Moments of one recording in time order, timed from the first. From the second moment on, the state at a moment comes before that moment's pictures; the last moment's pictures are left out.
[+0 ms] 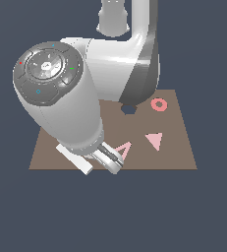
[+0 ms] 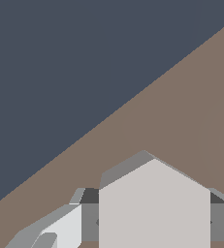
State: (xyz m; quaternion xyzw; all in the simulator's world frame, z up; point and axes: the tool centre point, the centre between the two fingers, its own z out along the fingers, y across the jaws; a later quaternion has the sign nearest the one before) arm 0.096 -0.063 0.032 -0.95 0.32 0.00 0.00
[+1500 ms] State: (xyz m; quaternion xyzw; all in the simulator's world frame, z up) arm 0.035 0.065 0.037 -0.94 -0.35 0.00 0.00
